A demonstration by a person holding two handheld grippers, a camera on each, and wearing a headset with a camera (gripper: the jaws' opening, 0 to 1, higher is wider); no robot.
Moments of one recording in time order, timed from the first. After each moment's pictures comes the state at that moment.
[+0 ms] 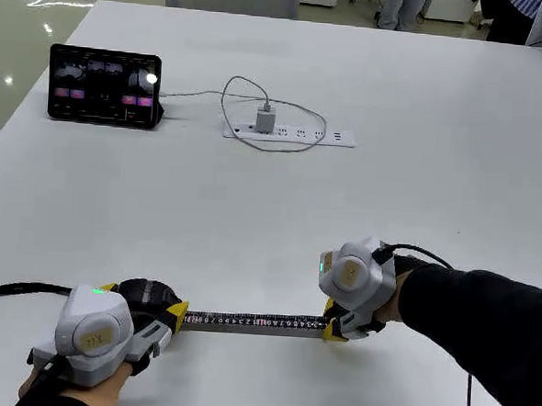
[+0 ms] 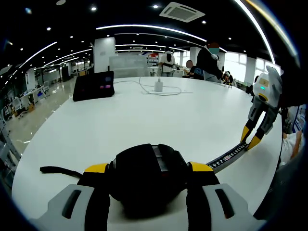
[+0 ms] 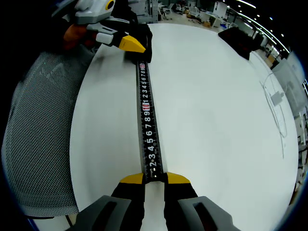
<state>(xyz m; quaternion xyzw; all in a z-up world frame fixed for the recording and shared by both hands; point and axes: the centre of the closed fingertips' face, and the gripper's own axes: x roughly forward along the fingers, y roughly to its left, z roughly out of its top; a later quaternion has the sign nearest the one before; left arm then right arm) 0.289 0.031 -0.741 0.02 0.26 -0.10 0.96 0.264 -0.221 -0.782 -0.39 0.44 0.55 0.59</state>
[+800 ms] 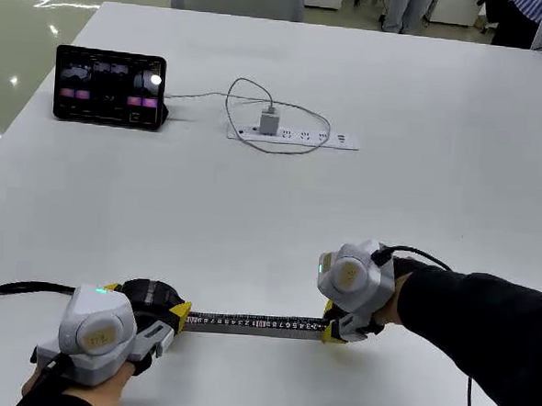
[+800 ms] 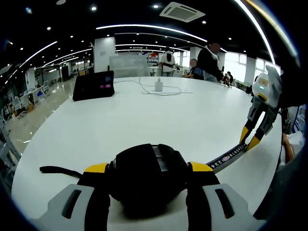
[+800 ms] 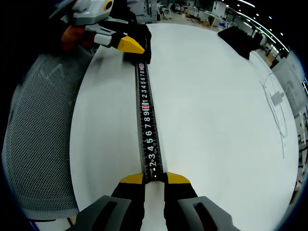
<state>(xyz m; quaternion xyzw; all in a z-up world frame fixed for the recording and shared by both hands) 0.289 0.031 -0.741 0.01 0.26 -0.10 0.96 0.264 -0.216 -0.783 -0.38 0.45 0.55 0.59</state>
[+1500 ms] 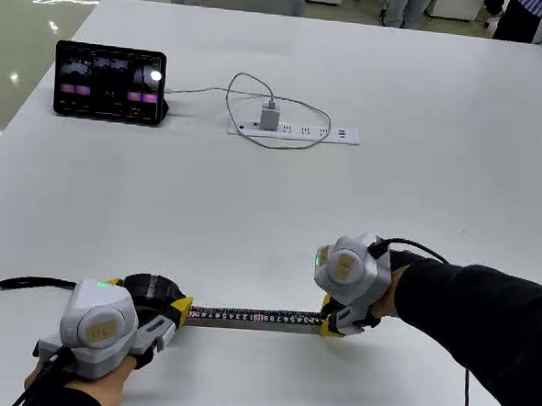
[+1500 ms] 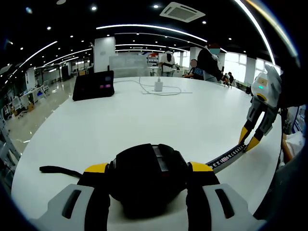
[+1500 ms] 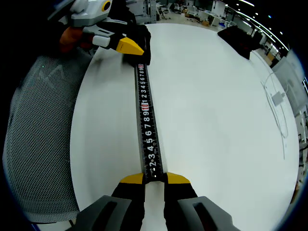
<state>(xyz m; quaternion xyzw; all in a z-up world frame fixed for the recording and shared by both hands) 0.289 0.031 -0.742 0.01 0.26 -0.10 0.96 0.264 -0.211 -0.782 -0.38 0.45 0.55 0.59</state>
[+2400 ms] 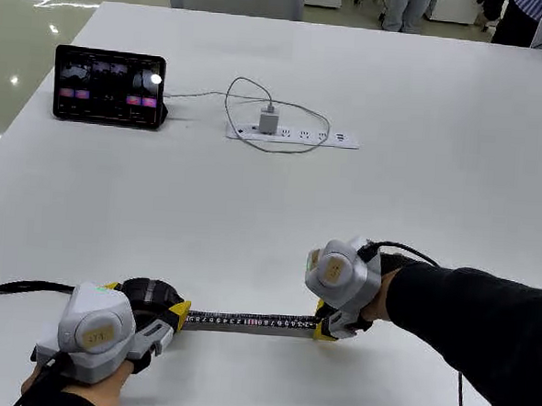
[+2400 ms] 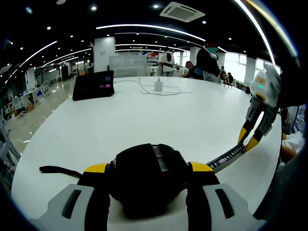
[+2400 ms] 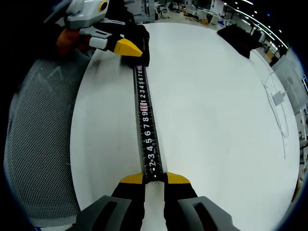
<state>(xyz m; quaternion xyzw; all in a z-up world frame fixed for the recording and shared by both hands) 0.290 0.031 -0.742 0.01 0.26 -0.10 0.96 0.265 -0.205 -0.782 -0.37 0.46 0.54 0.60</state>
